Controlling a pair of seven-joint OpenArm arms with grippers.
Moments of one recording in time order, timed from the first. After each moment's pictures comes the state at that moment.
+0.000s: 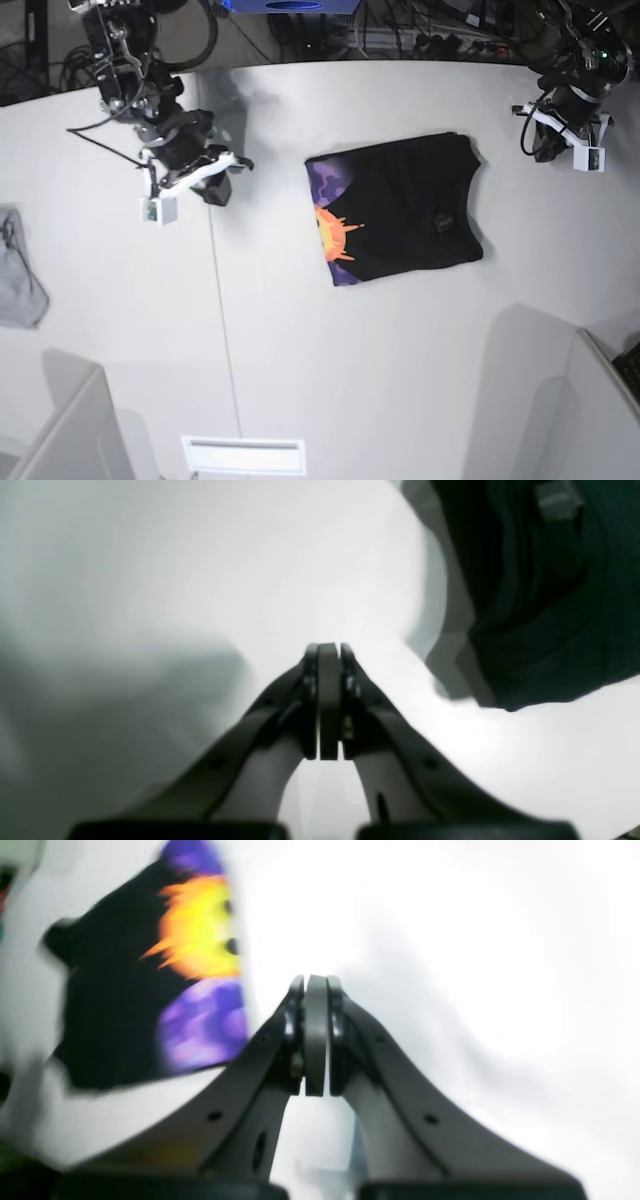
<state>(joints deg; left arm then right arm) 23.9 -7.6 -43.9 102.6 -28.2 -39.2 47.7 -19.5 18.9 -11.4 112.9 39.9 -17.0 -36.0</state>
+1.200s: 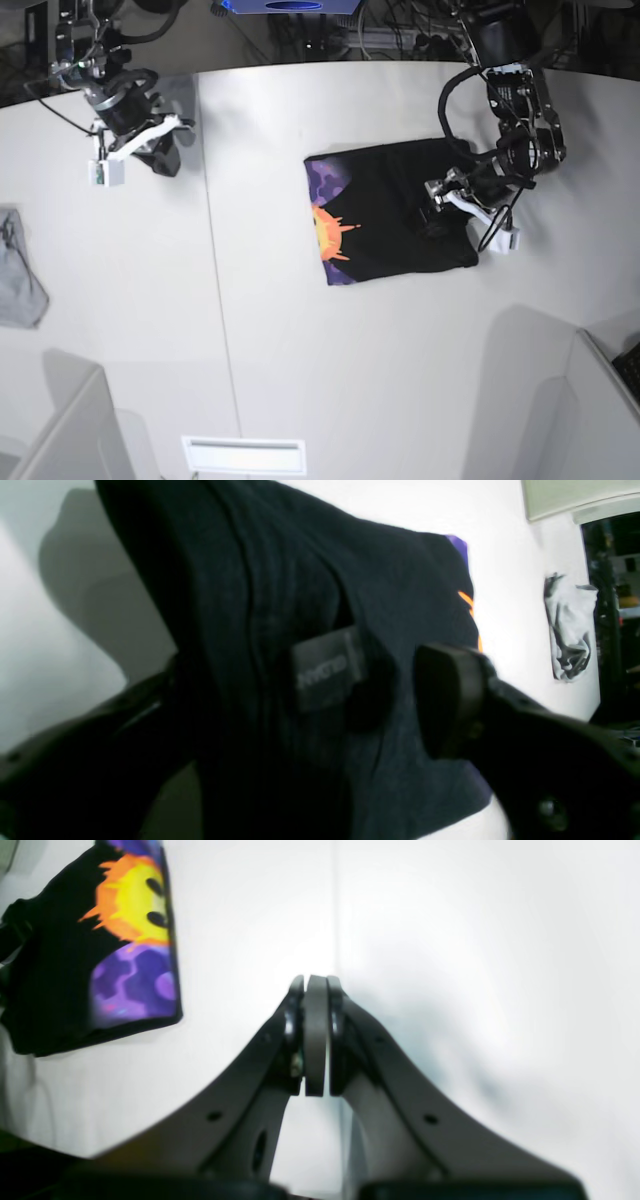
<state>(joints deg) 2.8 -6.5 -22.4 80.2 -46.0 -23.6 57.0 -31.1 15.6 9.5 112.9 39.6 4.9 -36.8</state>
